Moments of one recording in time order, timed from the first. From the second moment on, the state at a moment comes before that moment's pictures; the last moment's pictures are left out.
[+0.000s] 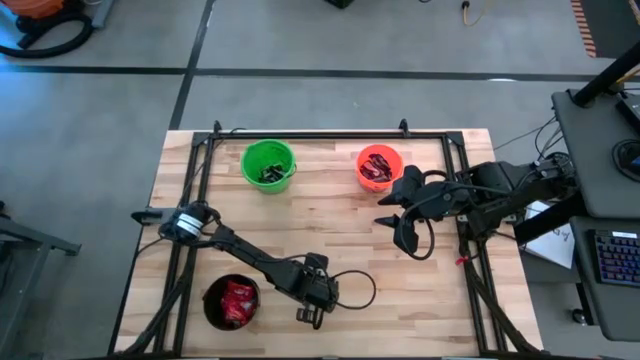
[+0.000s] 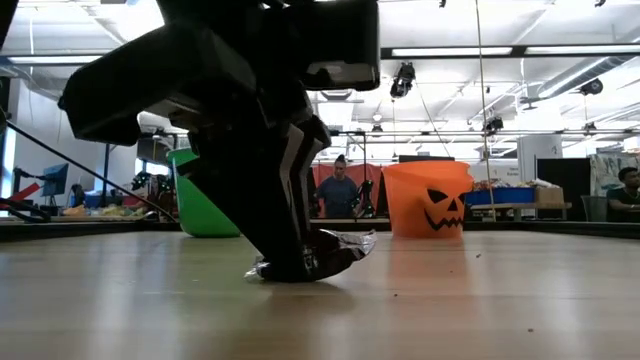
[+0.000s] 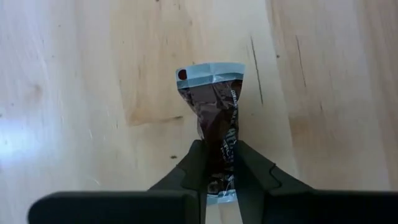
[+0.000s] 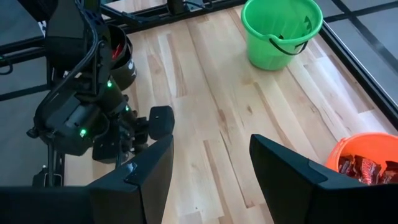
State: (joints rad) left arm -0.44 2.15 1.52 -0.61 -0.17 -0.22; right arm 0.29 1.32 1.60 -1.02 0.30 0.45
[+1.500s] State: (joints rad) left arm -0.05 1.30 1.18 -0.77 -0.30 -0.28; right arm 0.29 1.29 1.60 -1.06 0.42 0.39
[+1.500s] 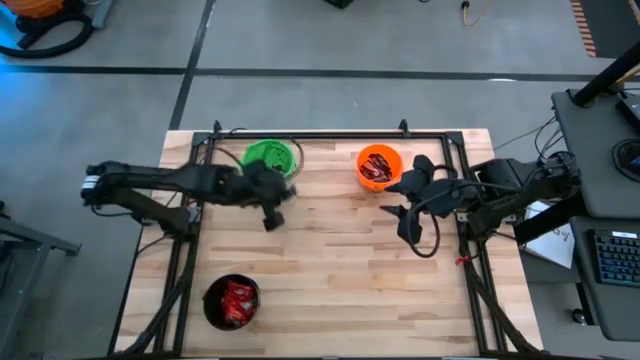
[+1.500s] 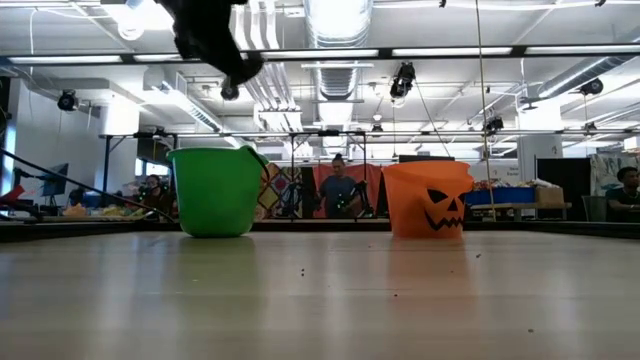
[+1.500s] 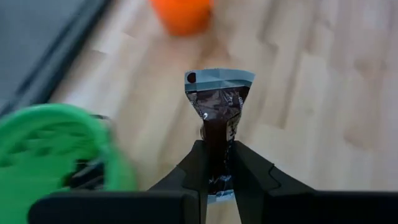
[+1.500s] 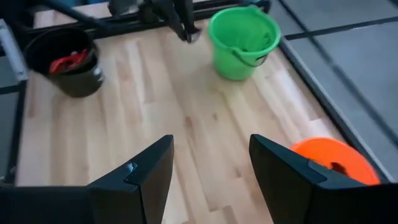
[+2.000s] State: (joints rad) left arm 0.40 1.12 1.05 -0.70 -0.32 -0.26; right arm 0.17 1.29 1.60 -0.67 0.75 0.13
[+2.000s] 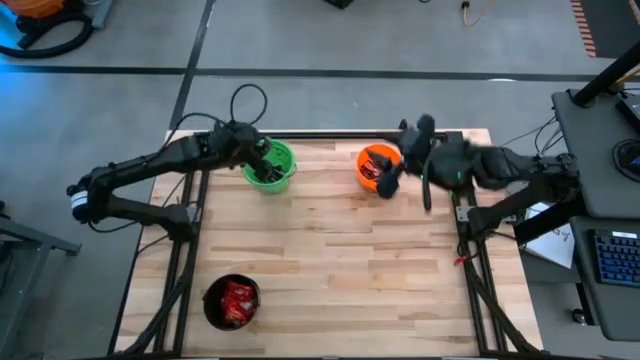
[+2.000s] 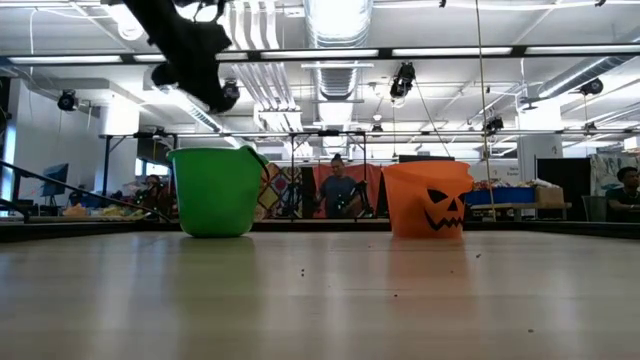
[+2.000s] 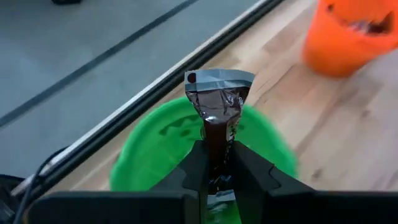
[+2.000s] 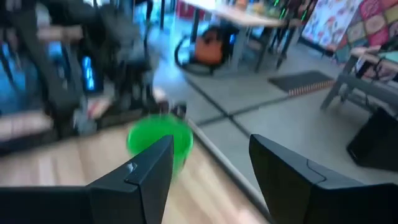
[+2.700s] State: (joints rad) left arm 0.53 1.26 0.95 -0.60 -0.09 -0.15; right arm -0.25 1.33 1.60 -0.54 0.42 0.10
